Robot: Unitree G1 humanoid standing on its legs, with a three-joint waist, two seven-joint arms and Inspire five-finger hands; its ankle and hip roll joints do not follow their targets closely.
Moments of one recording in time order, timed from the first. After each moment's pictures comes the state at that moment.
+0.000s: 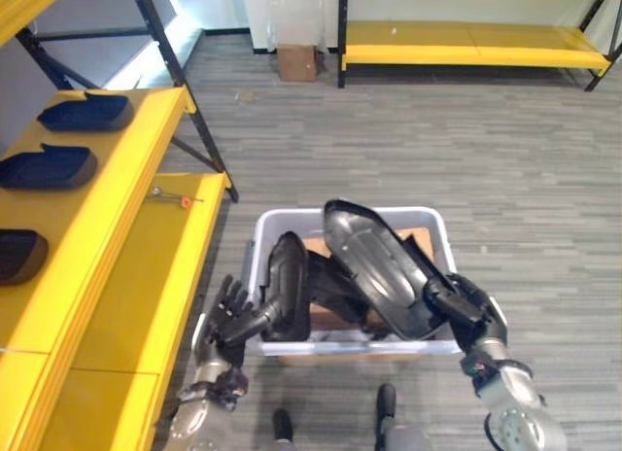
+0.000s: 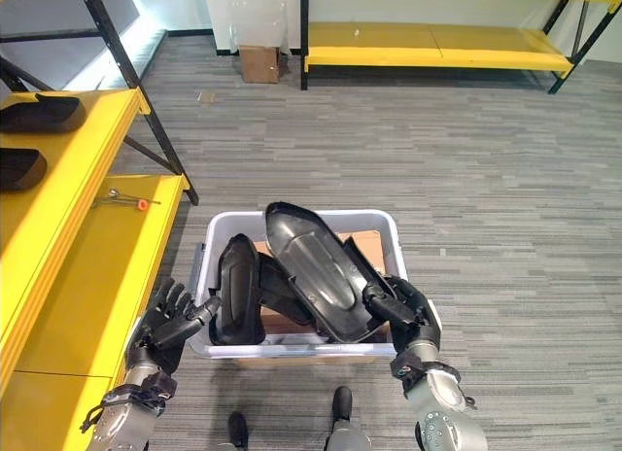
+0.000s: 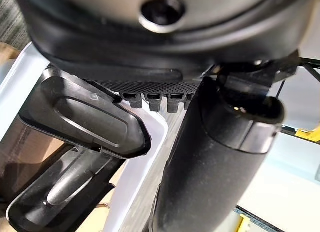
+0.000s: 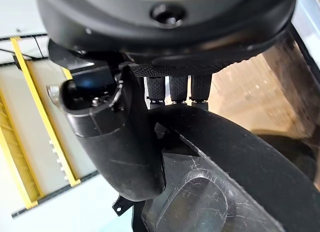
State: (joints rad) left arm 0.33 0.21 0.00 -0.17 -0.69 0.05 0.16; right arm 0.16 -0.32 0.04 -0.05 0.75 0.10 -0.14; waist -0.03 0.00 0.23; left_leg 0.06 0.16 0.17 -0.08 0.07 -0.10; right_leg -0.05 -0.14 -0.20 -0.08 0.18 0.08
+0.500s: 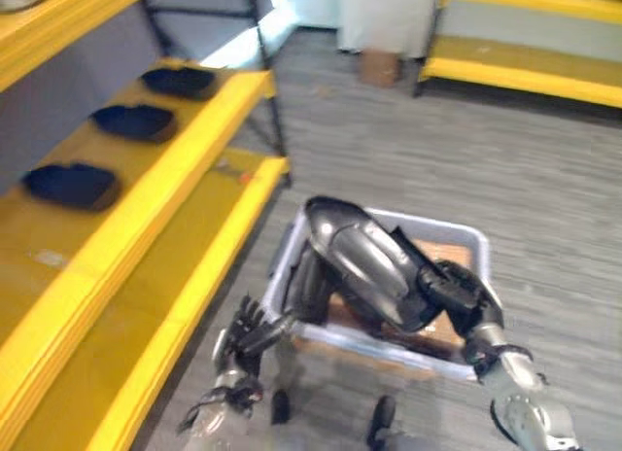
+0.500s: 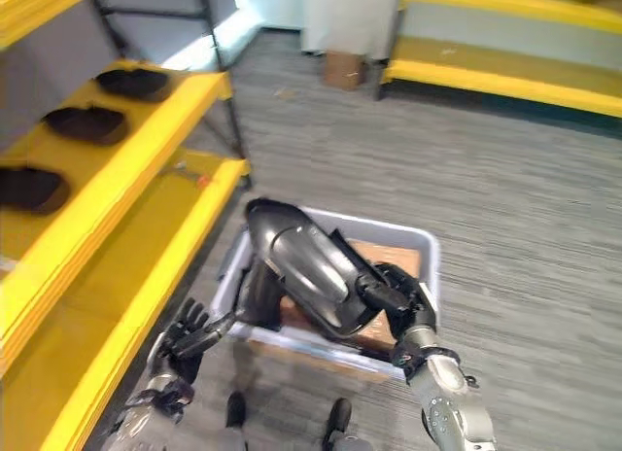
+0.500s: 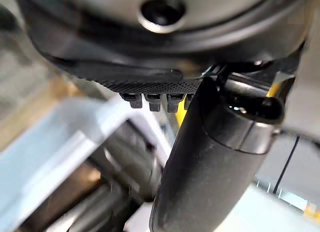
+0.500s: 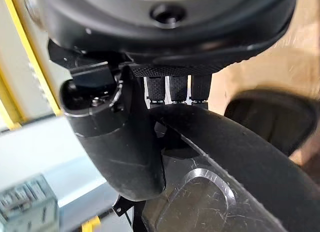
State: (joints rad) left arm 0.27 0.18 -0.08 0.00 -0.70 0.05 0.17; right arm 0.07 -0.39 0.04 -0.03 0.81 0.09 -0.14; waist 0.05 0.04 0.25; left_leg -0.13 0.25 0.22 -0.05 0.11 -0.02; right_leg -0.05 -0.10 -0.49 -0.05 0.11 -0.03
